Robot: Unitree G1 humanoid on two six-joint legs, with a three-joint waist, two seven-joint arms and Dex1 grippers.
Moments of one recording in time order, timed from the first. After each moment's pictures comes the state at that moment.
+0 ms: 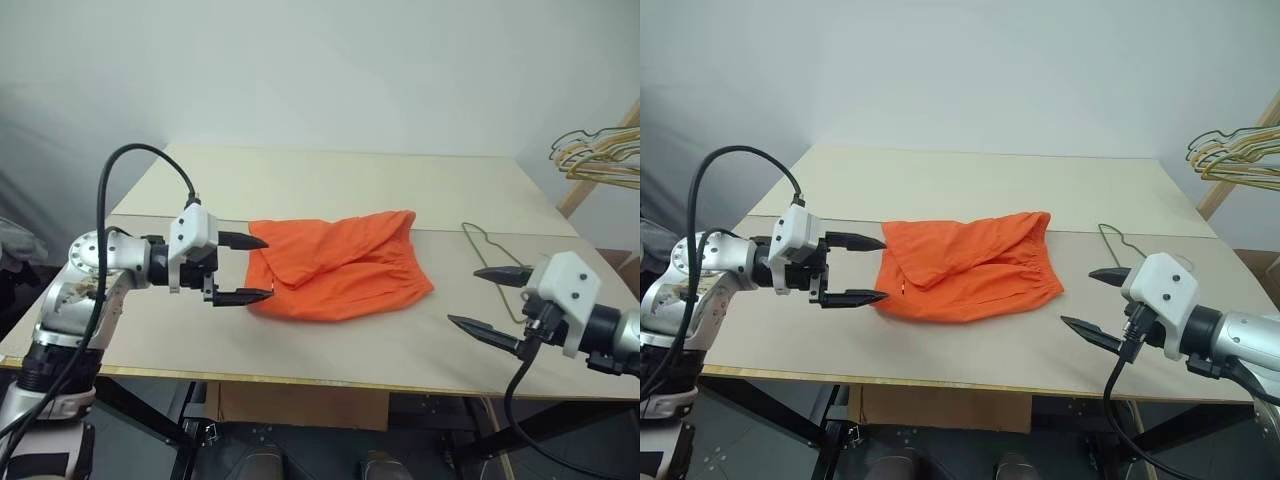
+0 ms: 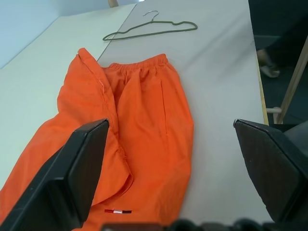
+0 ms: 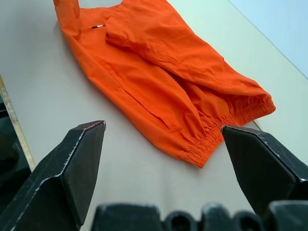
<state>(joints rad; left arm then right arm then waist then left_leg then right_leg) -0.50 0.81 0.00 -0.06 -0.43 0.33 -1.31 0.15 -0.93 -0.45 -0.64 0.50 0.55 0.91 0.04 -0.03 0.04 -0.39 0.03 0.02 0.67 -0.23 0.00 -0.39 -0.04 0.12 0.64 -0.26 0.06</state>
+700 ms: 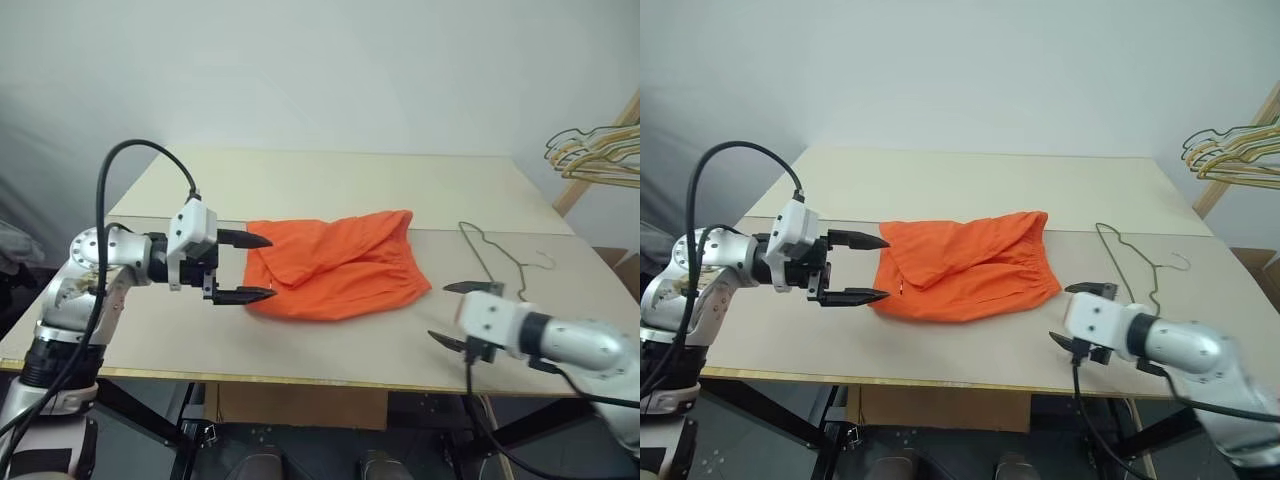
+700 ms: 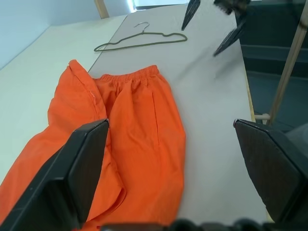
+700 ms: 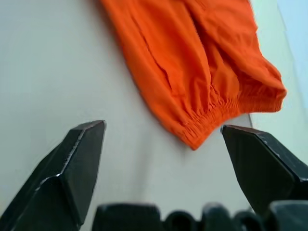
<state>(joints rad) -0.49 0.81 0.00 -0.09 -0.47 0.36 -1.32 -0.04 -0.94 0.10 -0.39 -0.13 0.17 0.76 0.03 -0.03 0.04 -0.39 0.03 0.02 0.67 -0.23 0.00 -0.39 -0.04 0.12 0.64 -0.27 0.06</state>
